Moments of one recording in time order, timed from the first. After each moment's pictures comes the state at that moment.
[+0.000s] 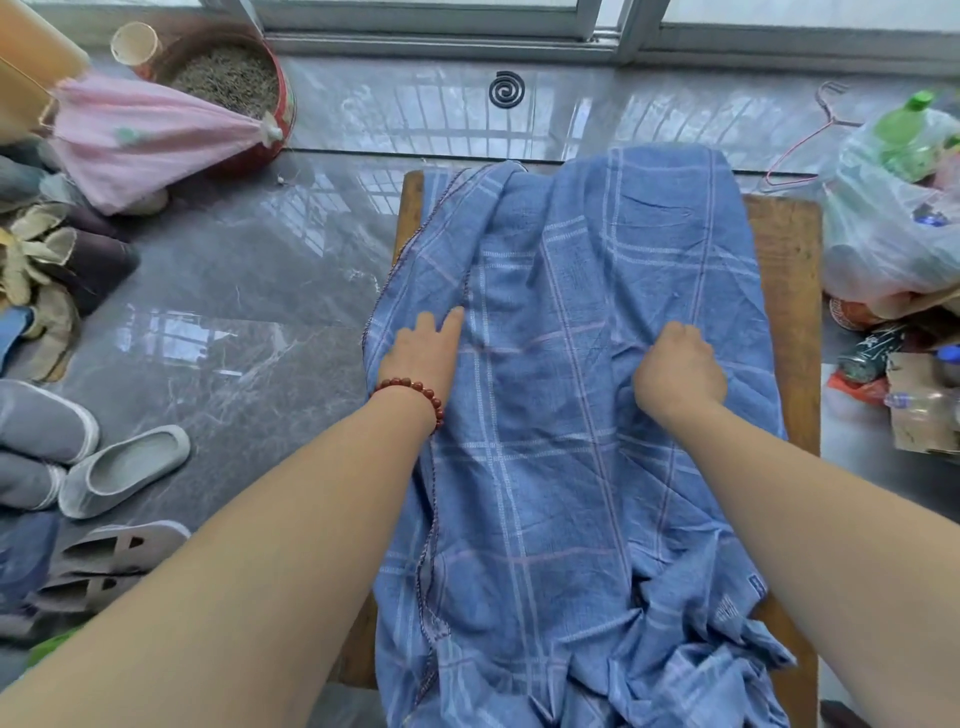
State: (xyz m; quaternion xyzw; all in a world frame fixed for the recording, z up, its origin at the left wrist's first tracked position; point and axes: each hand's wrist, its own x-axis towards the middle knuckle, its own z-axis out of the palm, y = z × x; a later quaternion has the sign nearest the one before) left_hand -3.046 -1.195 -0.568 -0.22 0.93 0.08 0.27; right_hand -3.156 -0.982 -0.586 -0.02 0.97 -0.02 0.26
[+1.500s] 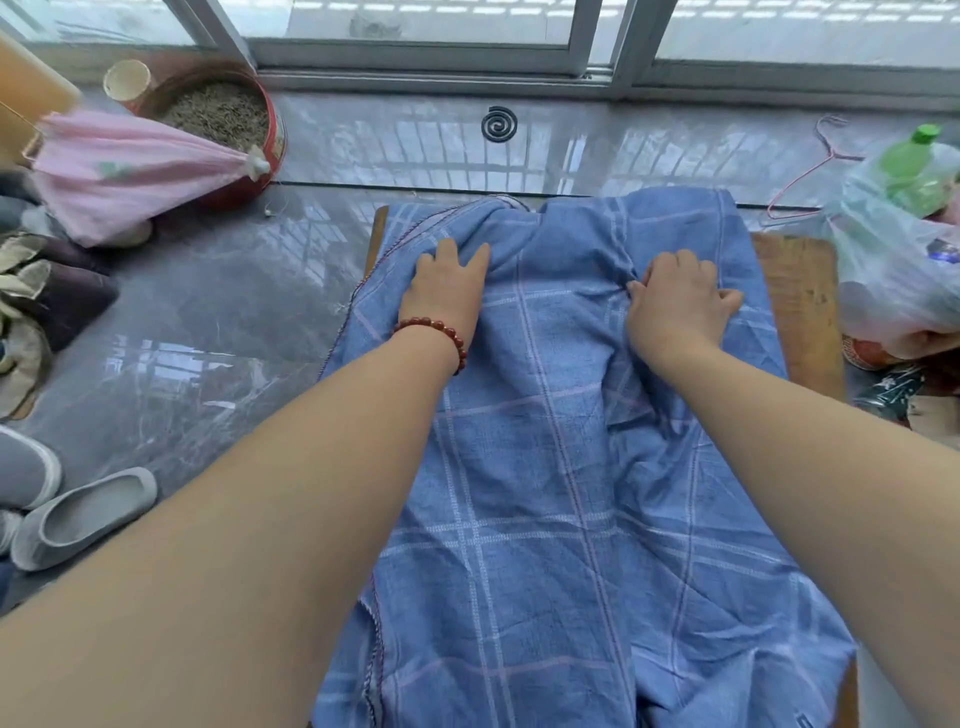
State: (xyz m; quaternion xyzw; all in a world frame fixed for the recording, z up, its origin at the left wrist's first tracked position) left_hand -3.160 -1.206 -0.593 -0.21 0.96 0.08 0.15; right_hand -3.252 -1.019 -0.611 -0.11 0.99 -0.05 0.09
